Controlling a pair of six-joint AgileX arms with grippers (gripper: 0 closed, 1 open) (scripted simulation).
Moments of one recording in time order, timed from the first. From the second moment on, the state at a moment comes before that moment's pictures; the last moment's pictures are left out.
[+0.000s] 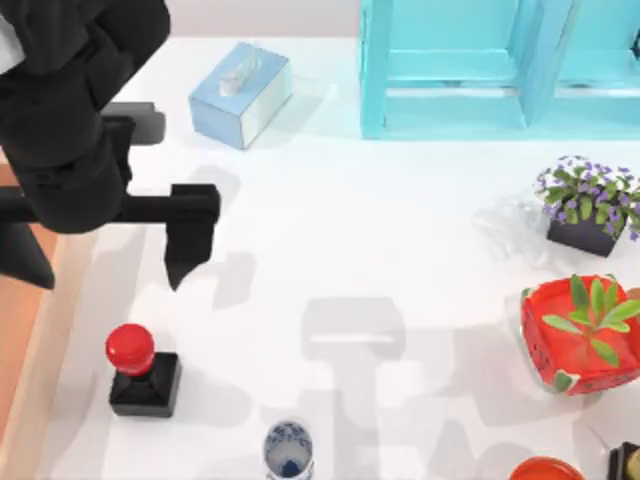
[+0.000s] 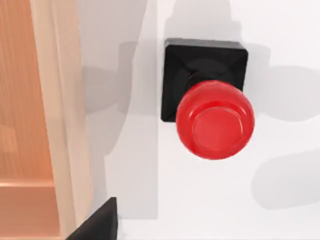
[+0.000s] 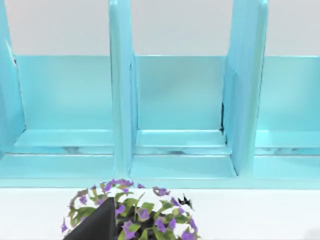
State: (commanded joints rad) left arm -0.45 1.60 1.42 -1.39 0.00 -0.42; right arm 0.00 0.00 0.00 0.00 0.00 0.00
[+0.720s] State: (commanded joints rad) left arm -0.52 1.62 1.49 -1.45 -0.01 -0.49; right arm 0.00 0.00 0.00 0.00 0.00 0.00
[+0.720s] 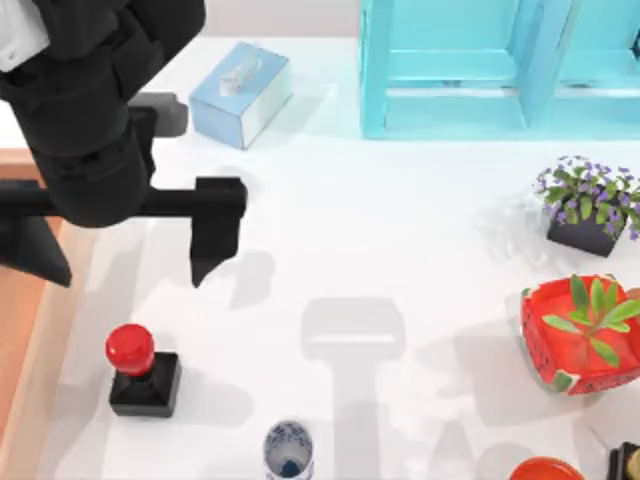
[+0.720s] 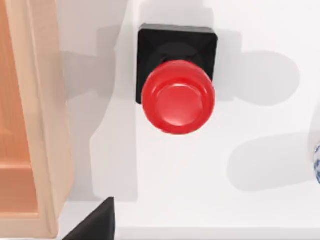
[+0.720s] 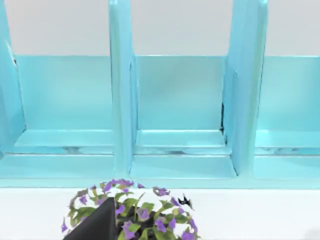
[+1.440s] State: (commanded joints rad) left arm -1.00 1.72 1.30 -1.16 0.00 -0.98; right arm 0.00 0.00 0.00 0.00 0.00 0.00
